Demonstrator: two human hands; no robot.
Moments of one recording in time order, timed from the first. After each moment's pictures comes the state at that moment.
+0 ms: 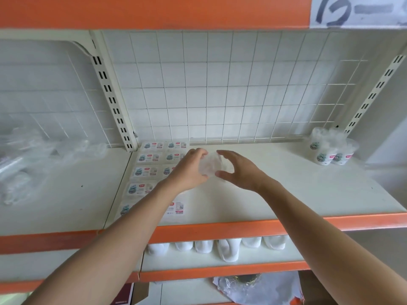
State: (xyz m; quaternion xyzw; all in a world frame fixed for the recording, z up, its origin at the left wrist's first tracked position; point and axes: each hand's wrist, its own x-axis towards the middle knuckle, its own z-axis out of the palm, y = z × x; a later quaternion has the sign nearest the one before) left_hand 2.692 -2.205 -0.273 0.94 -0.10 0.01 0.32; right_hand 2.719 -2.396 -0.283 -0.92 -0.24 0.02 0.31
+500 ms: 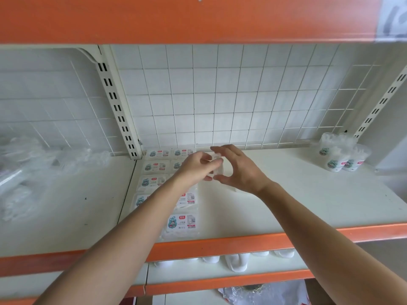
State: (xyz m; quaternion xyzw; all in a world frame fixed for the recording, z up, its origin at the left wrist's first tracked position) left_hand 2.717 -2.195 -0.256 0.80 0.02 -0.06 0.60; right_hand 2.736 -2.362 -0.275 -0.88 -0.33 -0.12 0.33
